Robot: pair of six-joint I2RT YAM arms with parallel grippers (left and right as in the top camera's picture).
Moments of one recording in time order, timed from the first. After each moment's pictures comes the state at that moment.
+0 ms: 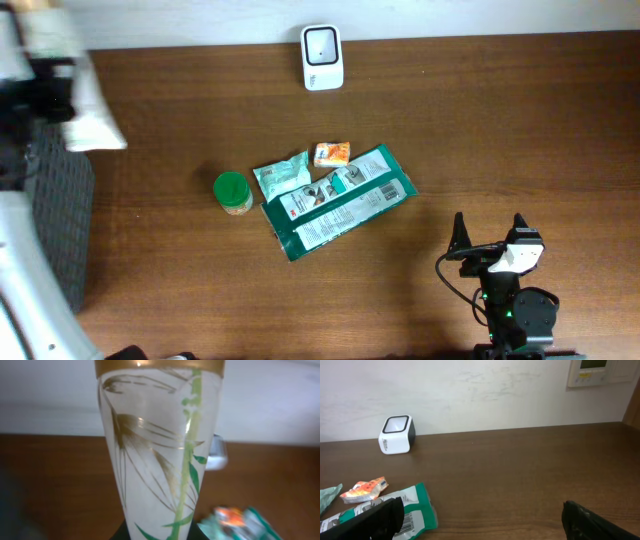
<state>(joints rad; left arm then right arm) 0.37 1.53 1.94 -1.00 0.55 0.08 -0.05 0.01 0.01 -0.07 -0.02 0.08</state>
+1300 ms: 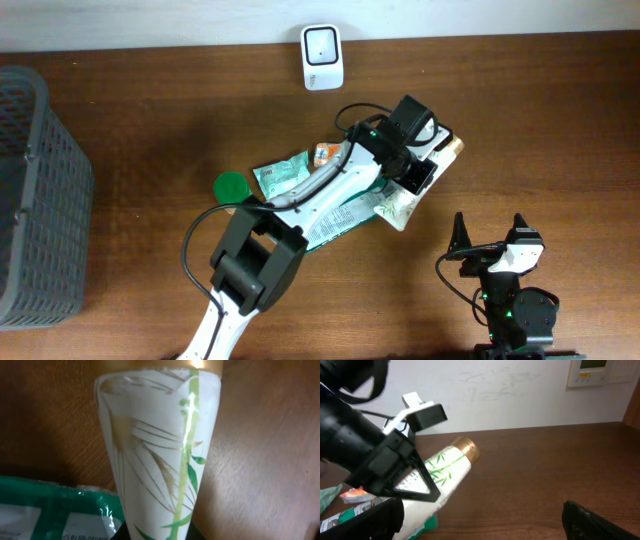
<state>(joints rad) -0.78 2.30 1.94 -0.67 0.38 -0.10 -0.05 0.01 0.01 -0.07 -0.02 0.08</state>
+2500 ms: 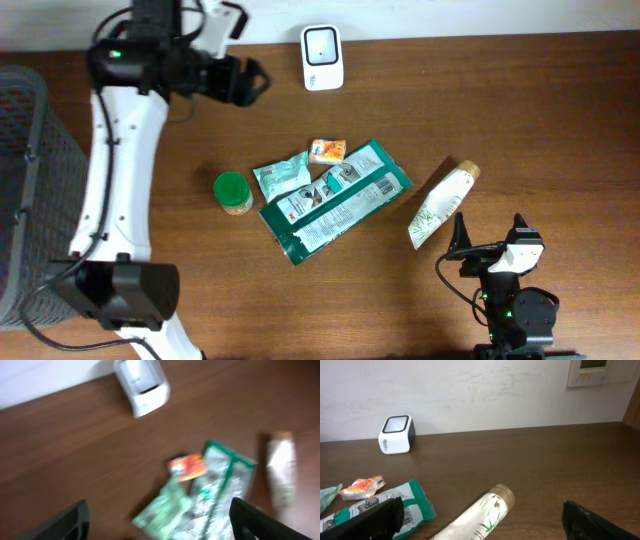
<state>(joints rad) -0.07 1.93 2.14 -1.17 0.44 0.25 -0.05 0.01 0.01 -0.07 -0.02 0.08</state>
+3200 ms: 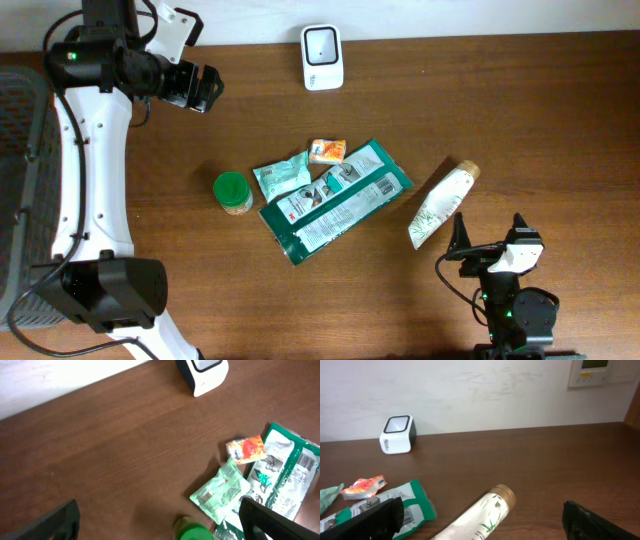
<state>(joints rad) 0.04 1.93 2.14 -1.20 0.30 0.38 -0.05 0.01 0.01 -0.07 -0.03 0.08</state>
